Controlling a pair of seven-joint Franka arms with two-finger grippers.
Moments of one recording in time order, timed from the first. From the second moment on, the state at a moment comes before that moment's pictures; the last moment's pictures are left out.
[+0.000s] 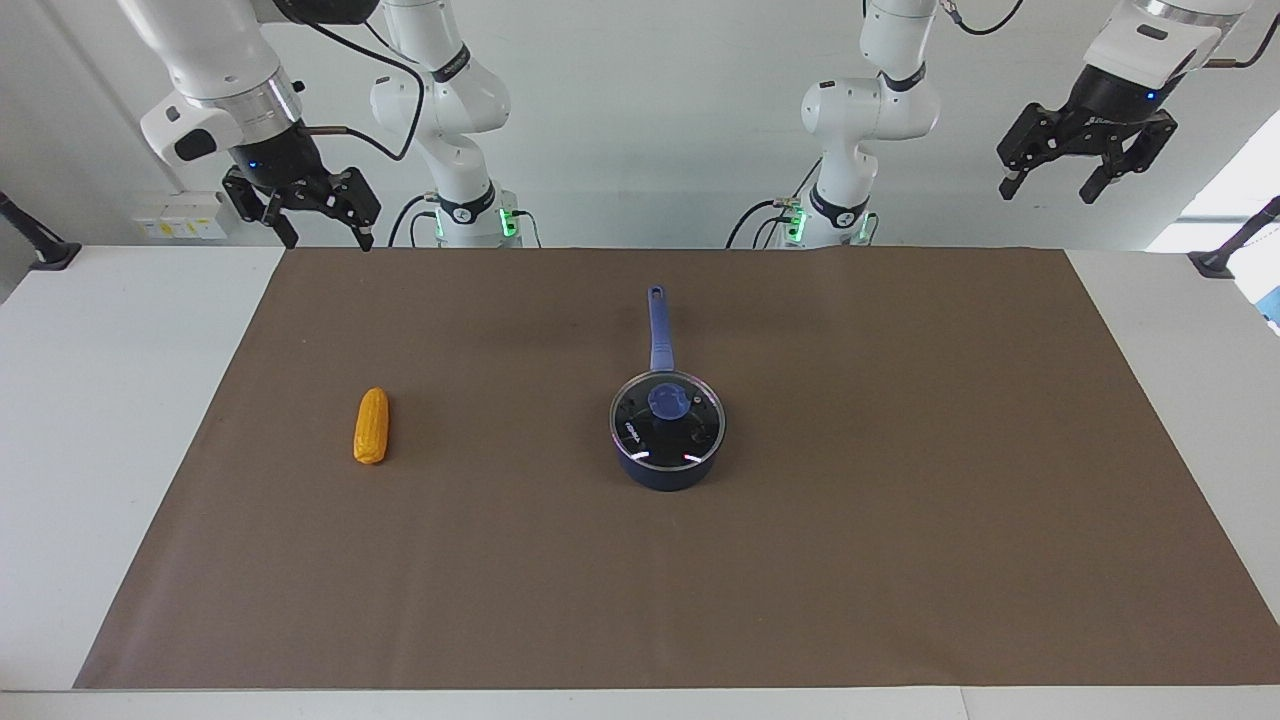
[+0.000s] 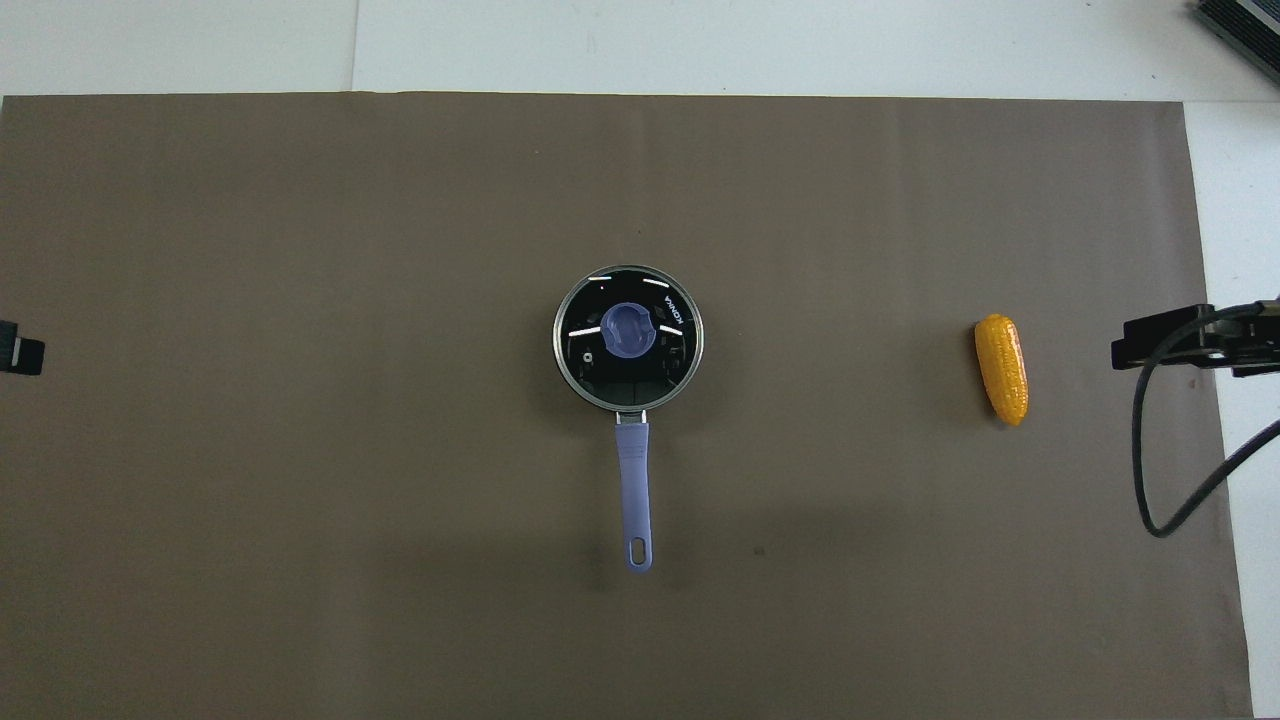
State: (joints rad) left arm -0.10 -0.04 0.05 -1.35 -0.03 1.34 0.05; right arm 0.05 -0.07 -0.06 -1.59 0.00 1.52 0.07
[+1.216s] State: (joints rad) left arm -0.10 -0.04 0.05 -1.35 -0.03 1.29 0.05; right arm 0.06 -0.07 -0.05 -1.59 -0.01 1.52 0.07
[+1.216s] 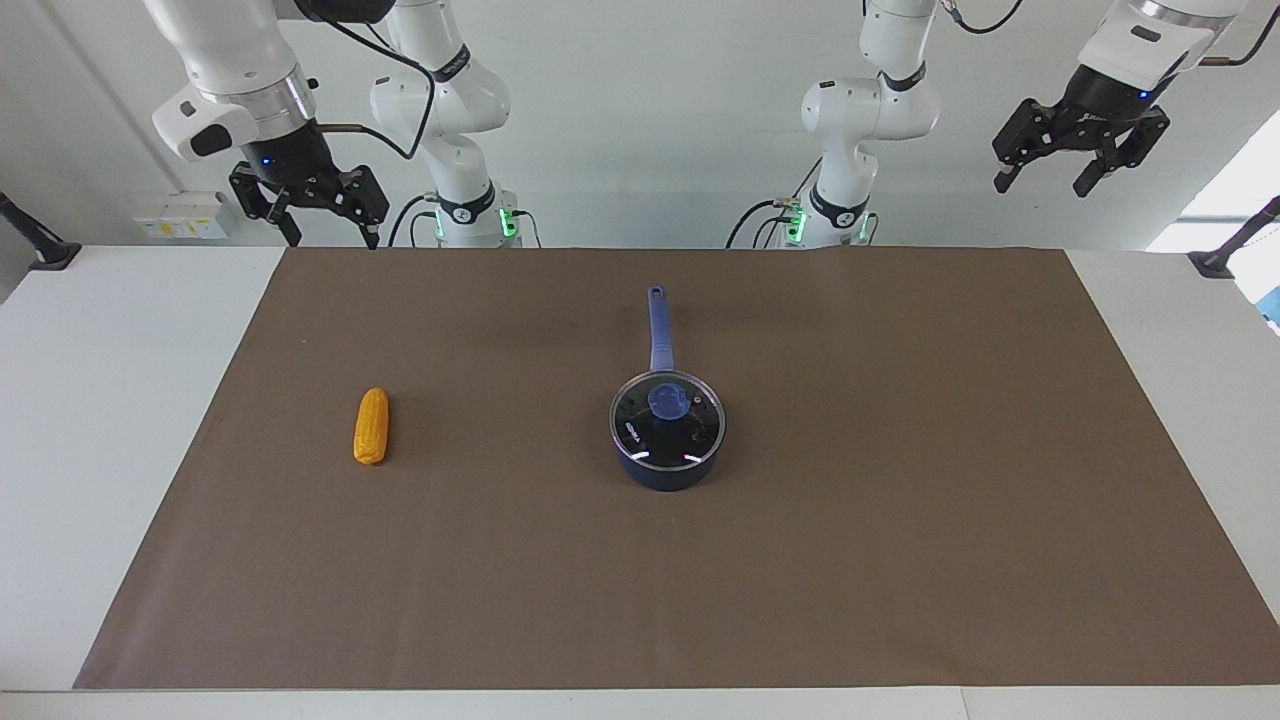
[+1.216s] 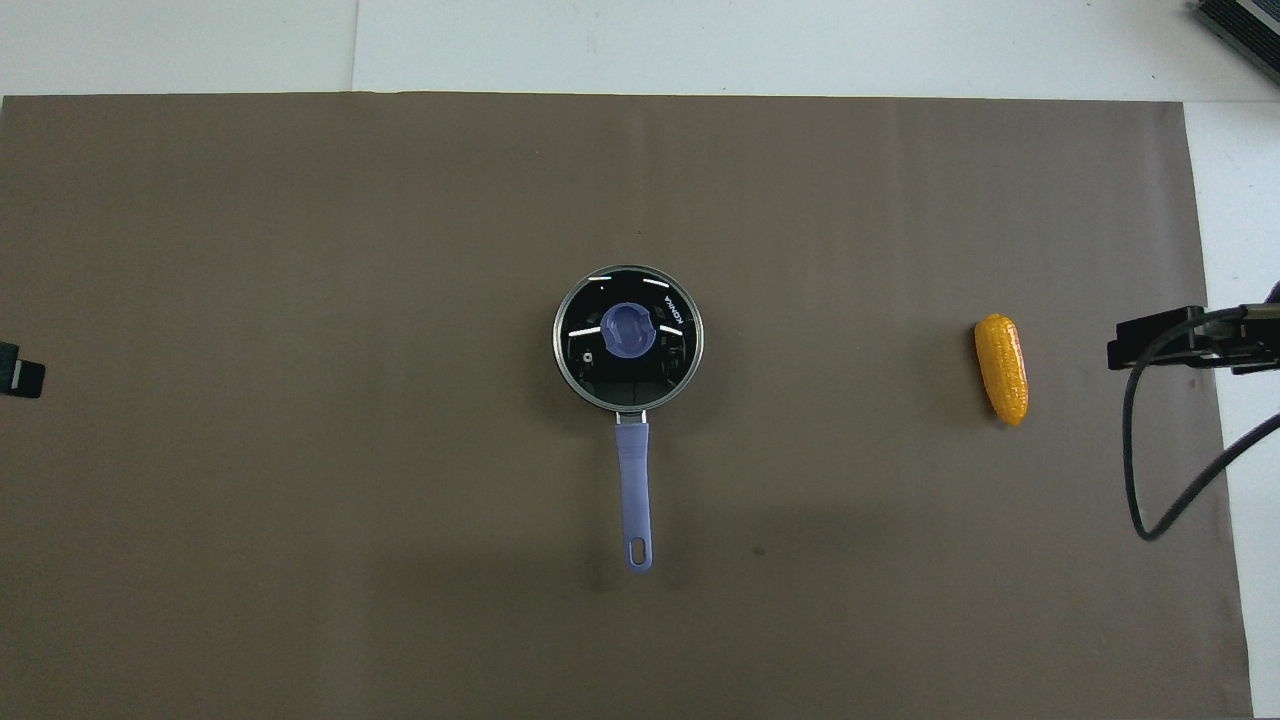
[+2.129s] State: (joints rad) left arm -0.10 -0.04 0.04 -1.35 -0.03 1.29 0.05; right arm 0.06 -0.07 -0.05 -1.59 -0.01 1.52 0.07
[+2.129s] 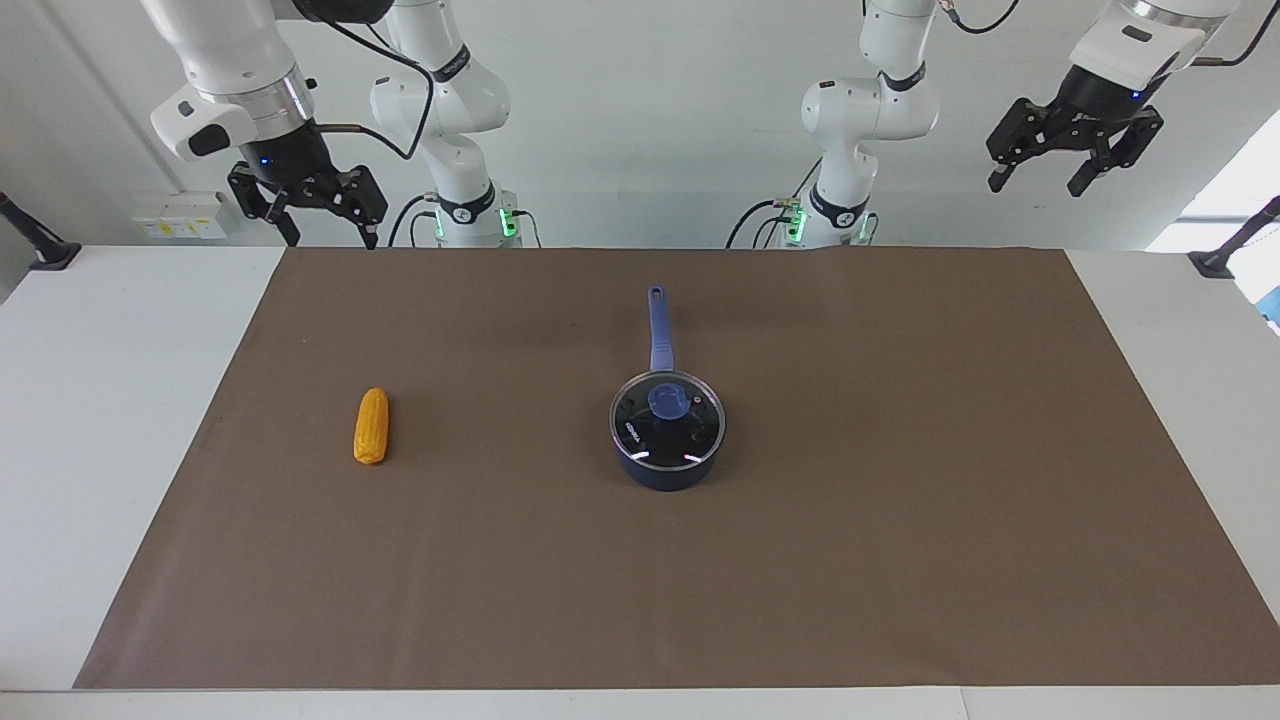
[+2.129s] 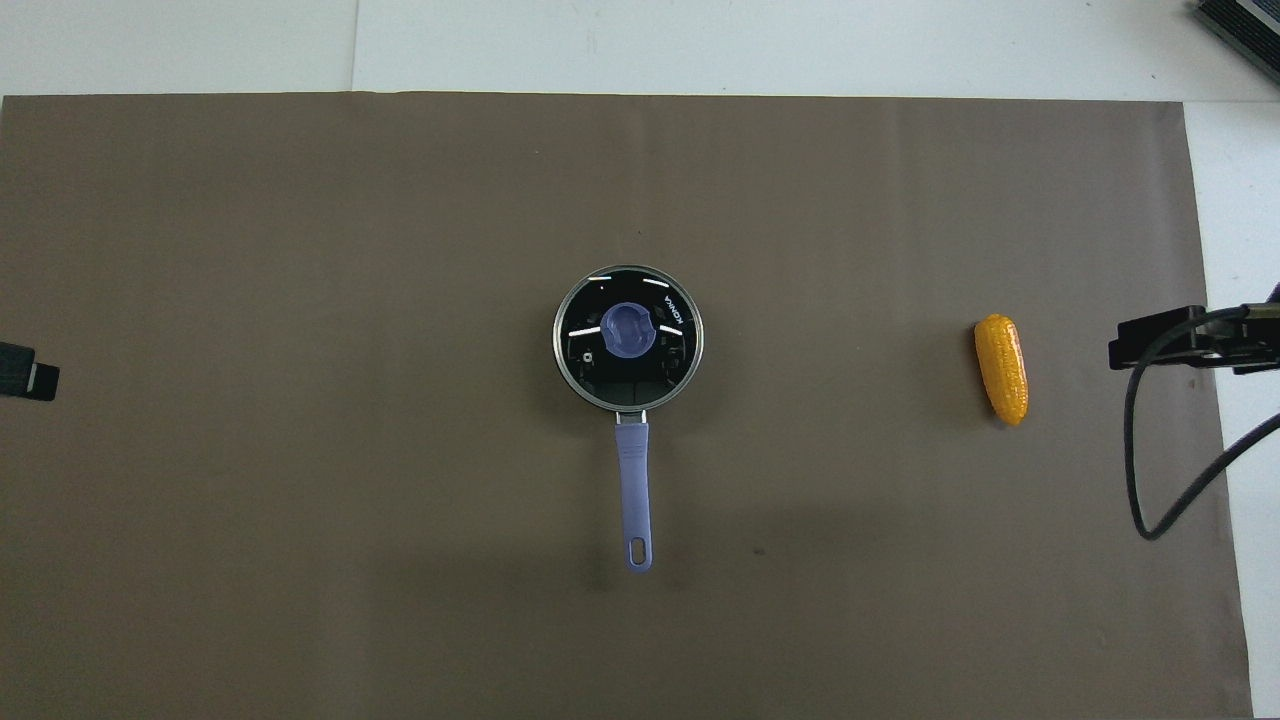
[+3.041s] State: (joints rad) left arm -0.10 -0.04 0.01 -1.36 -0.03 1.31 0.05; right arm 0.06 -0.07 -0.08 -1.59 0.03 1.52 0.07
